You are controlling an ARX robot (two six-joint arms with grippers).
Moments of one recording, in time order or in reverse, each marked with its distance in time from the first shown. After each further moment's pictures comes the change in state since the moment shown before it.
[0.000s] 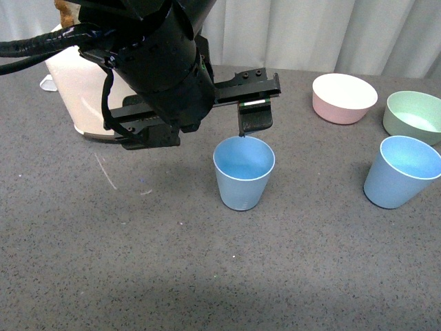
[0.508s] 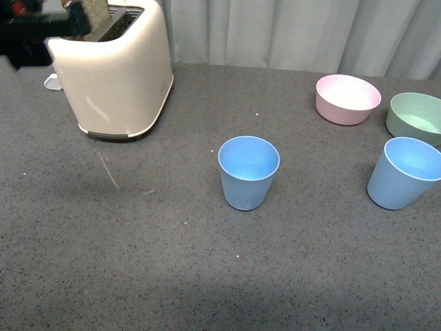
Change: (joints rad) left arm 0.201 -0.367 -0.861 1.477 -0.221 0.504; right arm 0.000 0.000 0.000 0.000 -0.001 0.000
